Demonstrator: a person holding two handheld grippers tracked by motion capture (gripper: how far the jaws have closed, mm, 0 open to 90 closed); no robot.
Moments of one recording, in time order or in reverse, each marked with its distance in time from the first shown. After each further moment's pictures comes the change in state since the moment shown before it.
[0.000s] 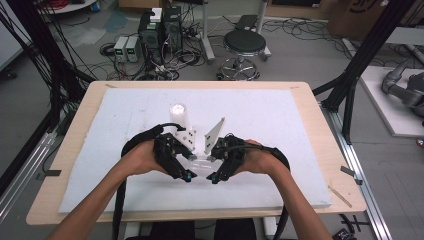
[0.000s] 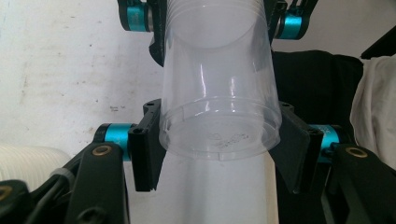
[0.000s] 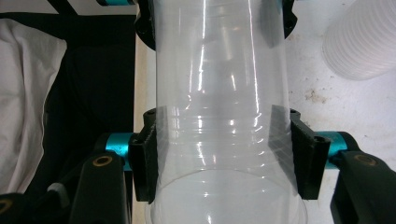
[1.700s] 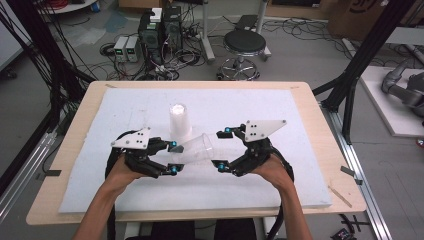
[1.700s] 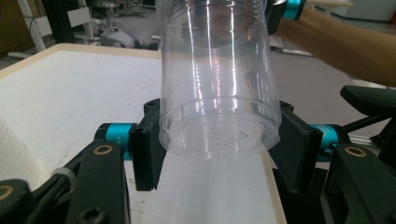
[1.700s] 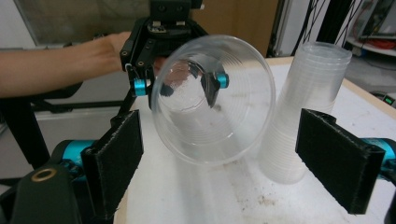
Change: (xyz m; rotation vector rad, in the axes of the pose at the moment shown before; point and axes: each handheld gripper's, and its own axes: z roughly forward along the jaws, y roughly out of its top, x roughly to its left) left arm 0.000 -0.096 -0.006 -0.736 0.055 -0.035; right arm 0.011 -0.055 -0.032 -0.751 -0.166 0.083
